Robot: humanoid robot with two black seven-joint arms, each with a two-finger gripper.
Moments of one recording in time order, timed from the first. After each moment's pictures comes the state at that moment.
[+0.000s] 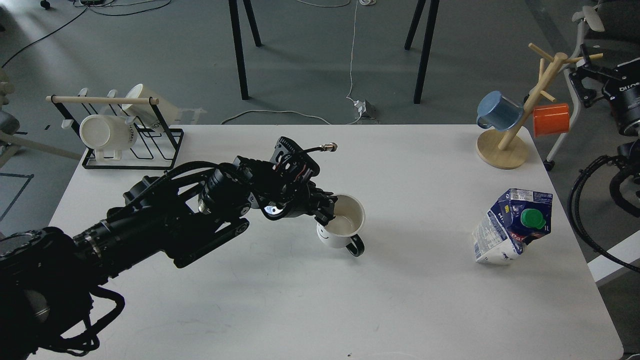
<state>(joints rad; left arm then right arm) -0.87 0.09 -0.40 -0.95 2.17 -0.49 -0.16 0.56 -0.54 1.16 0.80 0.23 0.49 0.16</state>
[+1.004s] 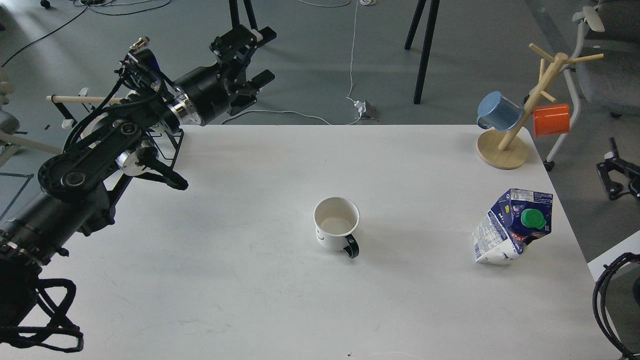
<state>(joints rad) -0.80 0.31 -0.87 -0.92 0.74 -0.41 -0.23 0.00 -0.57 1.37 1.07 0.24 0.49 0.26</state>
